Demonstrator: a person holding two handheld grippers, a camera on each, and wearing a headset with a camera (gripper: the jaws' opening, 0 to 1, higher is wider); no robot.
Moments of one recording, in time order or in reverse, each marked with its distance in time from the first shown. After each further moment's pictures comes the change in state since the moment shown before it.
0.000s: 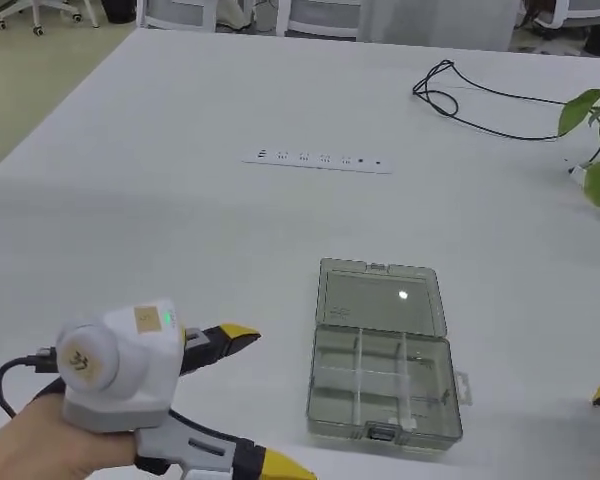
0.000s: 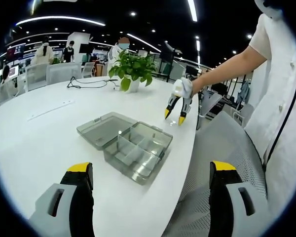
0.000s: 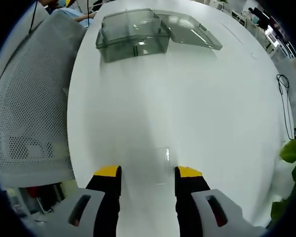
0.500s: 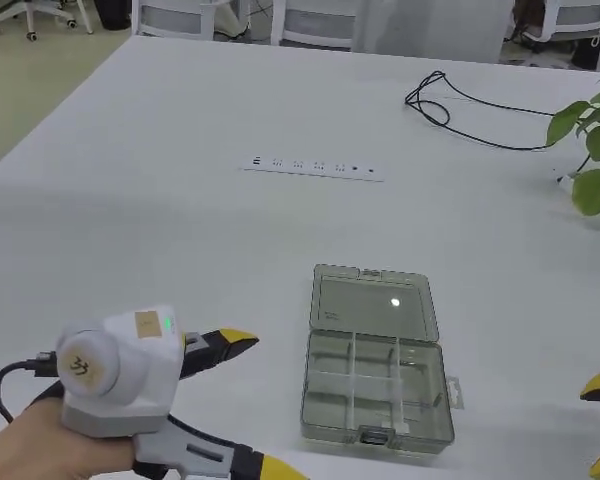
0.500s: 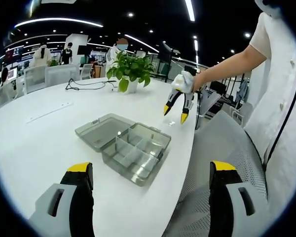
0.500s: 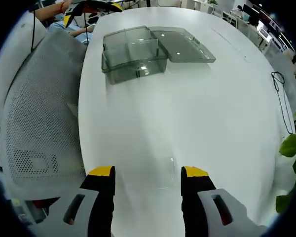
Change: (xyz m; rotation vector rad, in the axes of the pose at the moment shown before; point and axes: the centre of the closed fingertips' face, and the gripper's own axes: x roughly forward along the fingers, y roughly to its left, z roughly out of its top) left arm 0.002 -0.001 0.000 0.019 -0.003 -0.008; right arm -0.015 0.010 0.015 0.042 -0.062 0.019
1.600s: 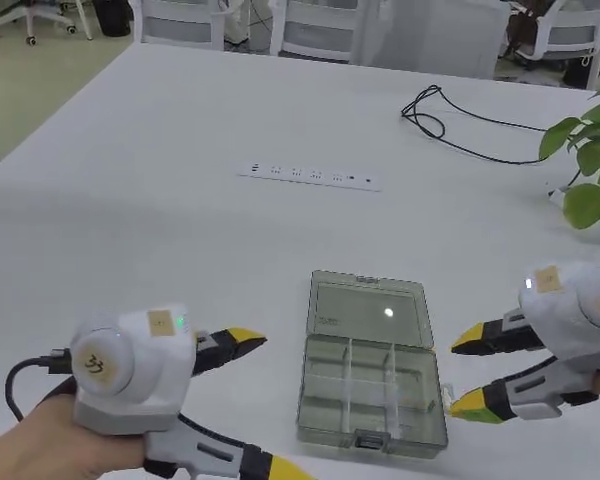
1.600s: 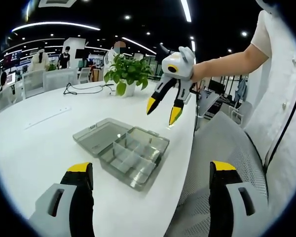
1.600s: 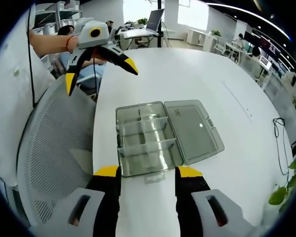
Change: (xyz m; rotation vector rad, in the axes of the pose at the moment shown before) left arm 0.003 -0.005 0.007 0.030 -0.020 -0.006; right arm -0.035 0.026 0.171 -0.044 -0.325 -0.008
